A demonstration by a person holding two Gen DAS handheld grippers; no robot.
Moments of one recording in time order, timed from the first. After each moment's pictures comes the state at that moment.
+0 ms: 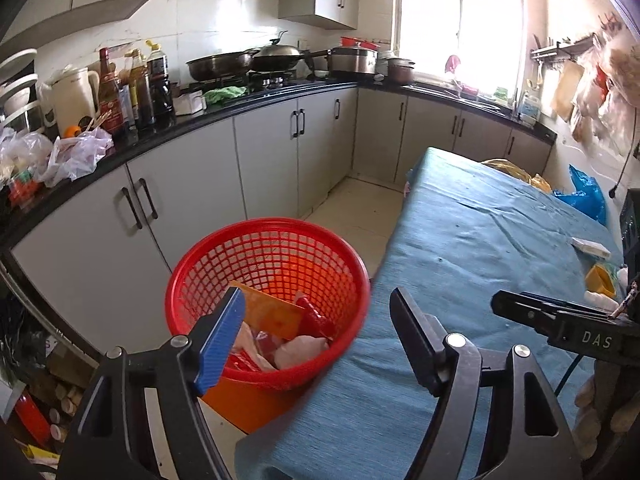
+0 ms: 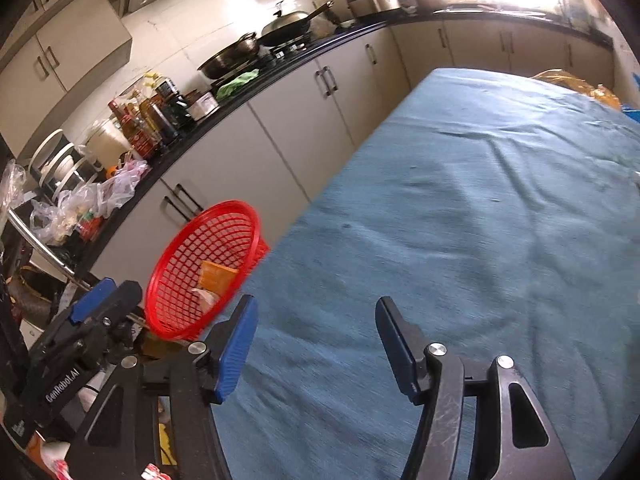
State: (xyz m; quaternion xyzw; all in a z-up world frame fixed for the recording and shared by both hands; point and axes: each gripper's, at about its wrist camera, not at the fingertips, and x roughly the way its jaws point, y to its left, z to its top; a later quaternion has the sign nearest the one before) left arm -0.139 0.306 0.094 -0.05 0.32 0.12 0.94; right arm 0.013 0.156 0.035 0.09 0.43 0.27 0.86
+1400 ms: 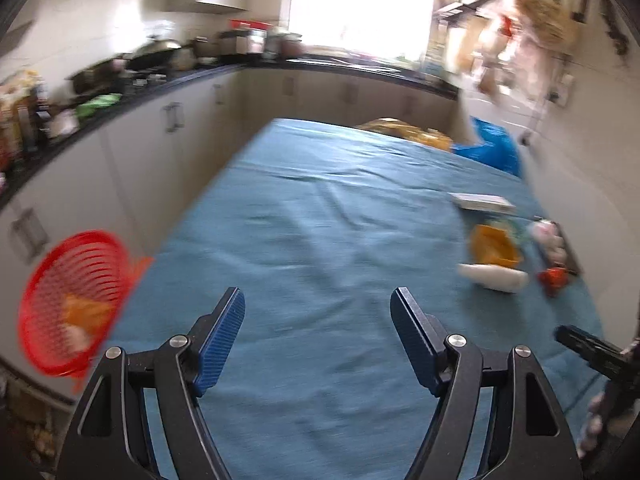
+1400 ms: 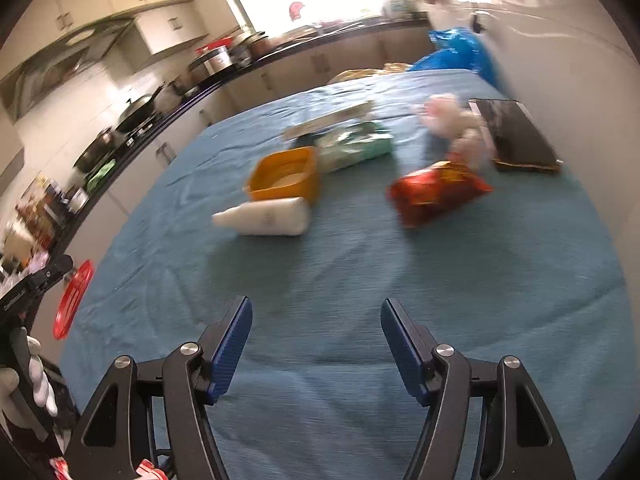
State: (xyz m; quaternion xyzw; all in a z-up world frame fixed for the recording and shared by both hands) left arm -0.082 0.124 0.090 -0.03 0.36 -0.06 0.93; right arm -0.090 -0.164 0.011 0.17 0.39 0.04 0.90
